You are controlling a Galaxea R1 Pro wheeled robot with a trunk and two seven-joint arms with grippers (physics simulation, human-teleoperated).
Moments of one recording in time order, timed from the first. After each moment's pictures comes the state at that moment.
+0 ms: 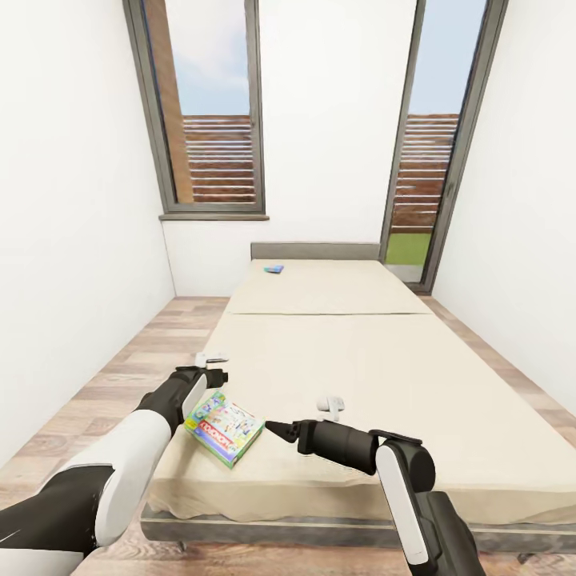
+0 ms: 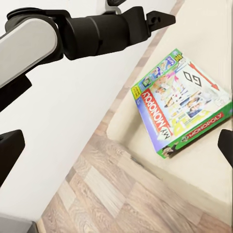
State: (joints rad) left arm -1.00 -0.05 0.06 -0.38 -0.01 0.42 0.13; right arm -0.30 0.17 0.07 -1.57 -0.31 0.98 0.55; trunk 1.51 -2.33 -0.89
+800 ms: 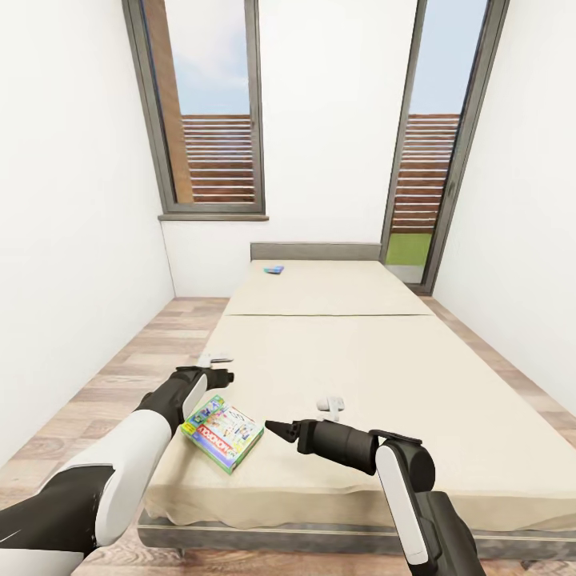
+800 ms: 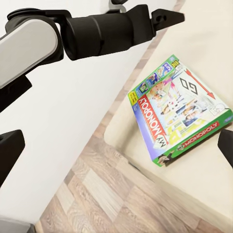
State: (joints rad) left arm -1.00 -0.06 0.06 -0.38 -0.01 0.43 0.04; right arm -0.30 0.17 0.07 -1.57 -0.31 0.98 0.55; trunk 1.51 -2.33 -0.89
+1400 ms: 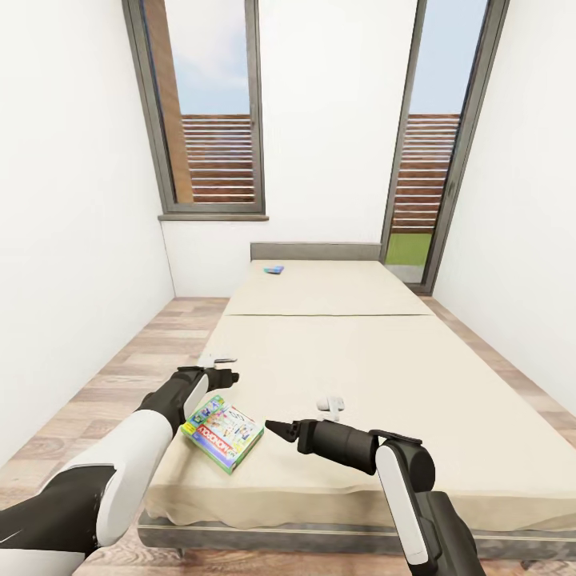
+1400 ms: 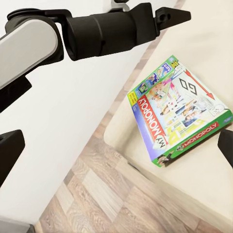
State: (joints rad) left arm -1.00 -0.06 0.06 -0.38 -0.01 0.43 -0.01; right arm -0.30 0.17 0.07 -1.57 -0.31 0.97 0.55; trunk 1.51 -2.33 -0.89
